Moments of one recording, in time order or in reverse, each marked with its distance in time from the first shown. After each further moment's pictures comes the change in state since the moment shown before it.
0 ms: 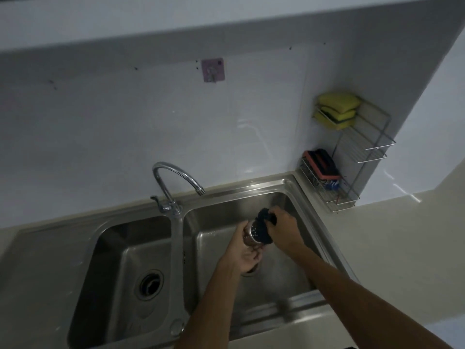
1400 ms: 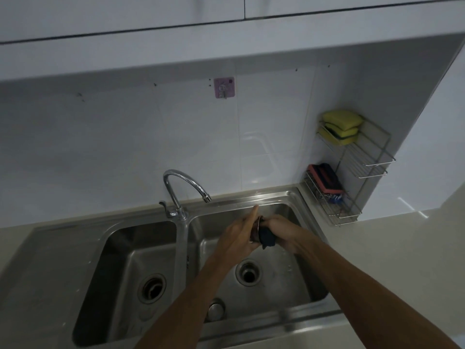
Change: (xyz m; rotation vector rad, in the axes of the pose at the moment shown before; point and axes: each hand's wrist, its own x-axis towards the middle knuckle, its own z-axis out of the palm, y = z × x) left_hand -0.029 0.036 -0.008 1.743 0.043 1.375; right_hand 0.013 -0.045 -0.034 0.651 -0.607 0.381
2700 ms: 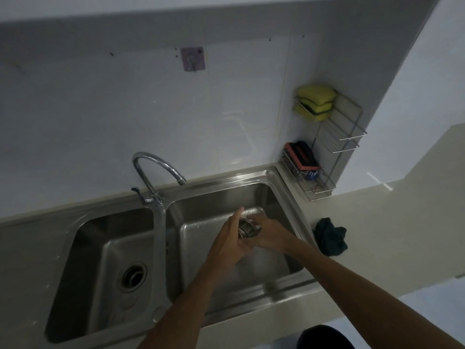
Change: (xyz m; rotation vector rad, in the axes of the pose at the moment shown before) left_hand -0.034 0.008 0.073 -0.359 -0.120 -0.342; right_hand -0.015 0.082 -0.026 -0.668 0.107 -0.252
